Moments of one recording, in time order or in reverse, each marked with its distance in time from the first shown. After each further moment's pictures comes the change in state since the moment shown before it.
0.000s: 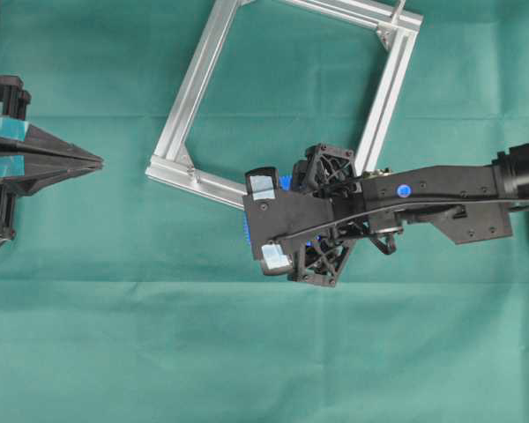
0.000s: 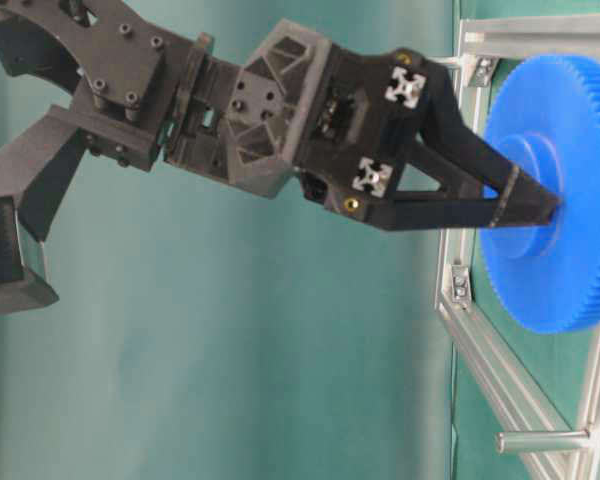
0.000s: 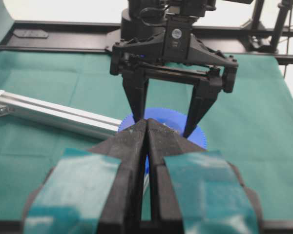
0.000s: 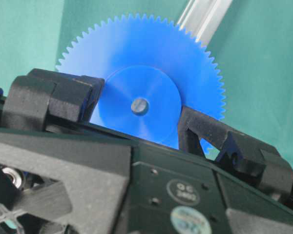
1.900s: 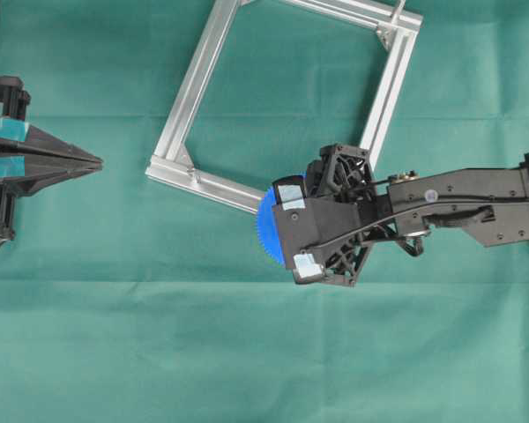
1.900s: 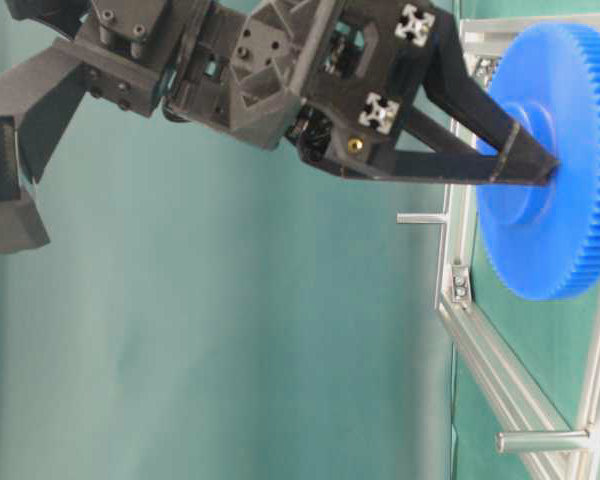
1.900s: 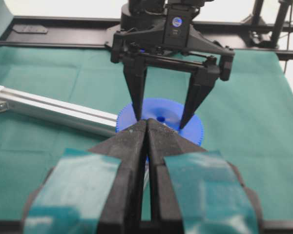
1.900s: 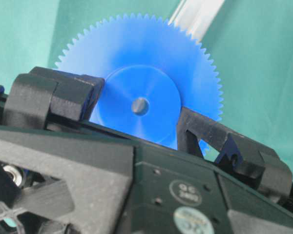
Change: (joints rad) left arm 0.000 -0.002 -0.002 0.000 0.017 0.000; right arm 0.017 -0.067 0.100 -0.055 -0.071 0.029
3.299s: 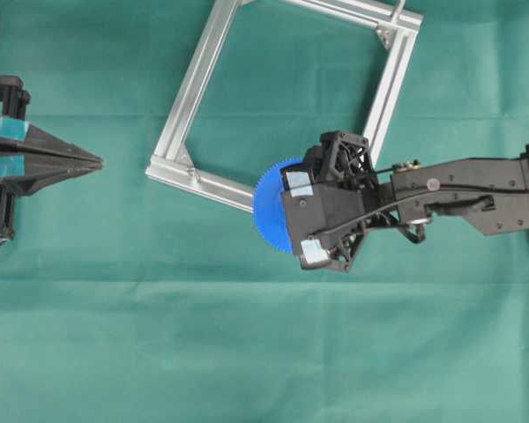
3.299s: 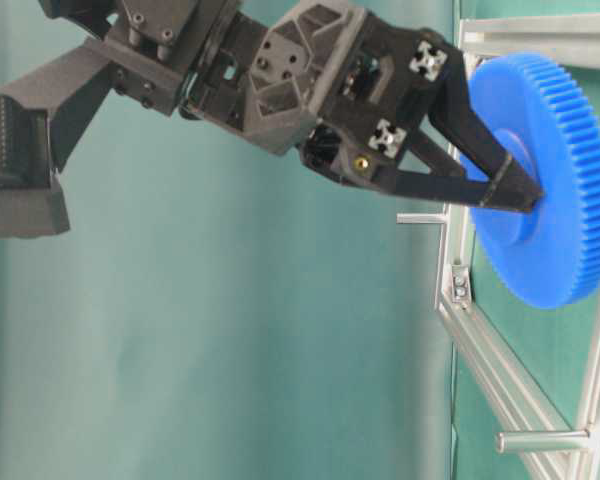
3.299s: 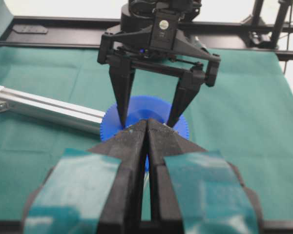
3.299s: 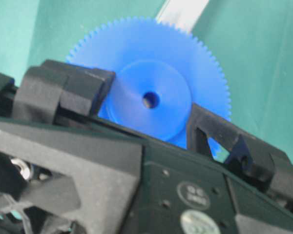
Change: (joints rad) left arm -0.002 -0.002 0.000 -0.002 0.002 -0.002; right arm -0.028 -0.008 0.052 -0.032 -0.083 0.025
